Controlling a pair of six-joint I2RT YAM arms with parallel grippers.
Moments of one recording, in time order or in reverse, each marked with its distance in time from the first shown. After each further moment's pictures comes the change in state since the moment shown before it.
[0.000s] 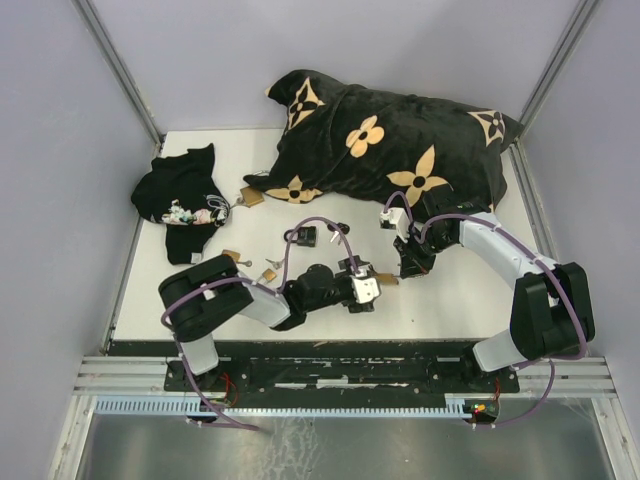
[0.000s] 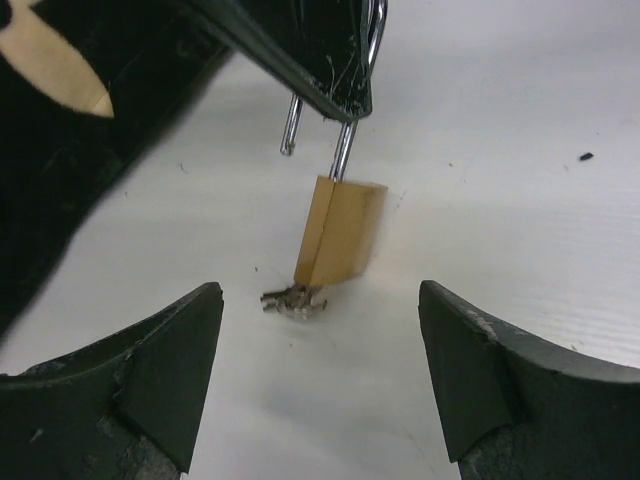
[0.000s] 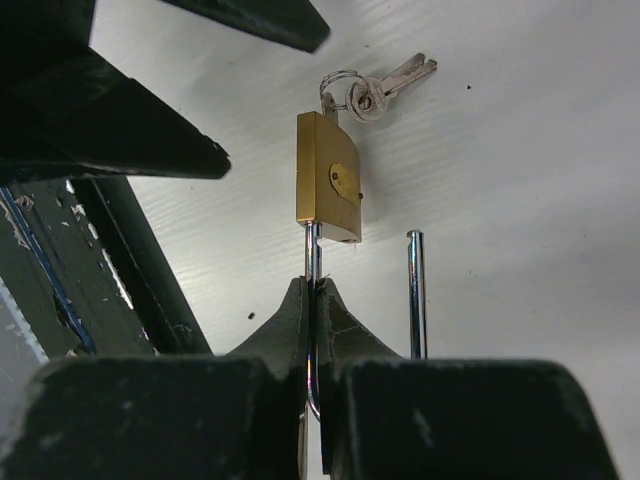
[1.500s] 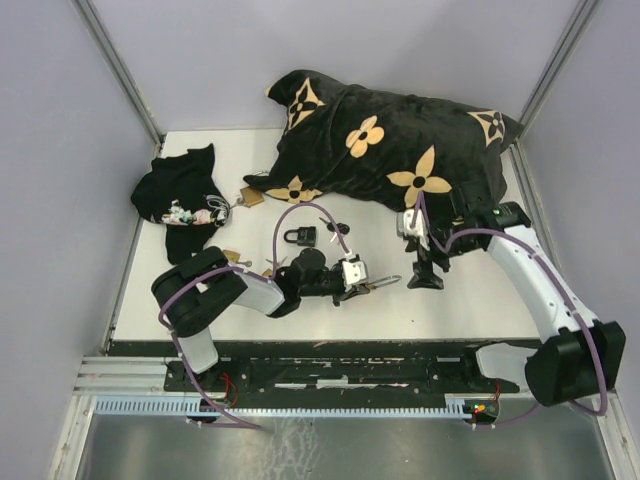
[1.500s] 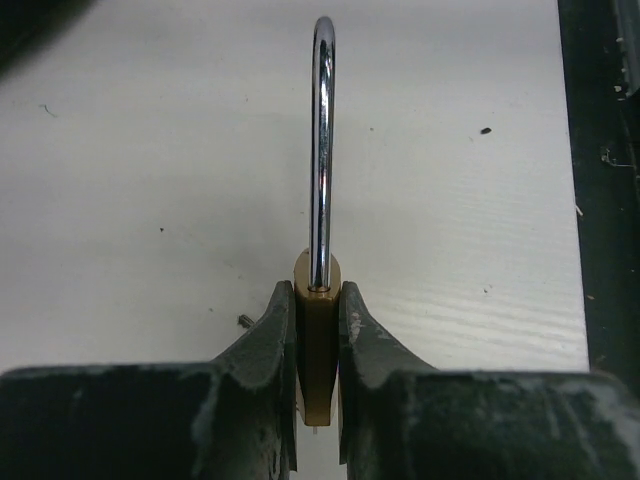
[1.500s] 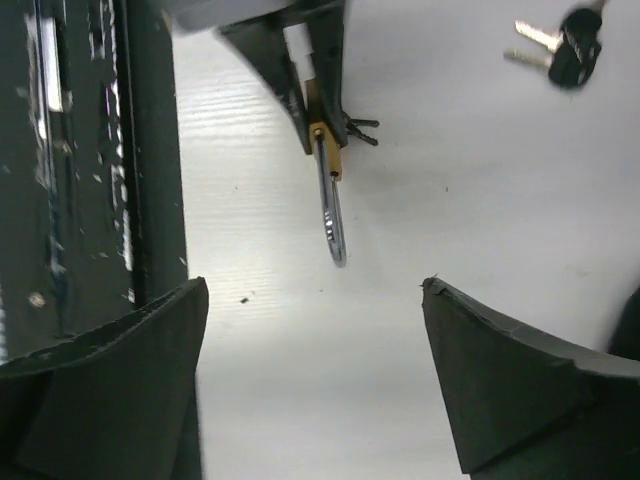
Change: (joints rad) left arm 0.130 0.027 0.061 -0.149 0.335 -0.172; right arm -0.066 -0.198 0.111 -0.242 -0.178 -0.331
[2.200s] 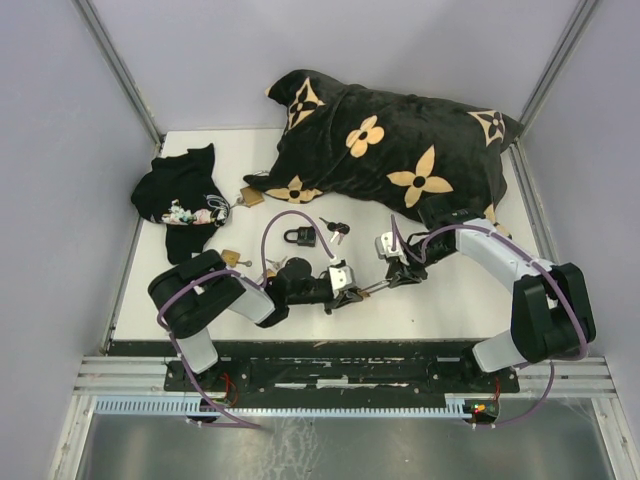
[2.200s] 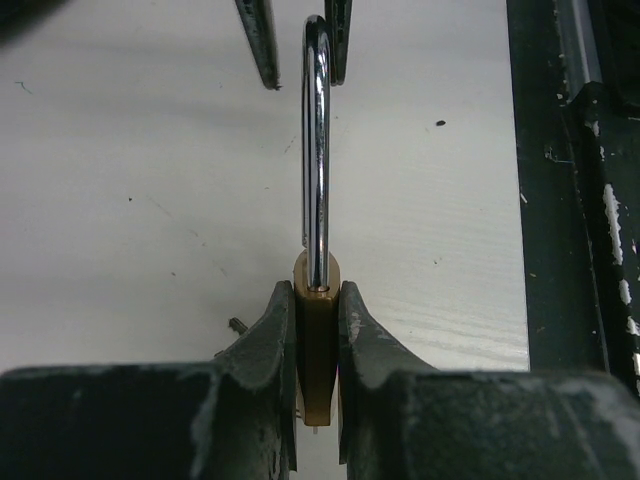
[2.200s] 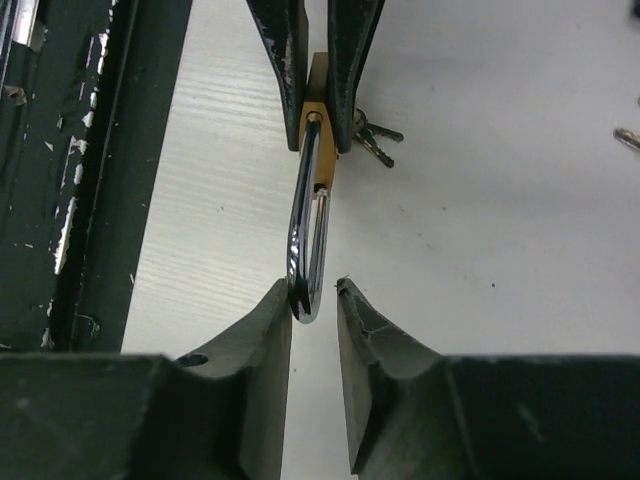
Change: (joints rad) left arm 0.020 -0.027 -0.146 0.186 0.052 -0.103; right arm 0.090 0.188 -0.173 0.201 -0.084 -0.341
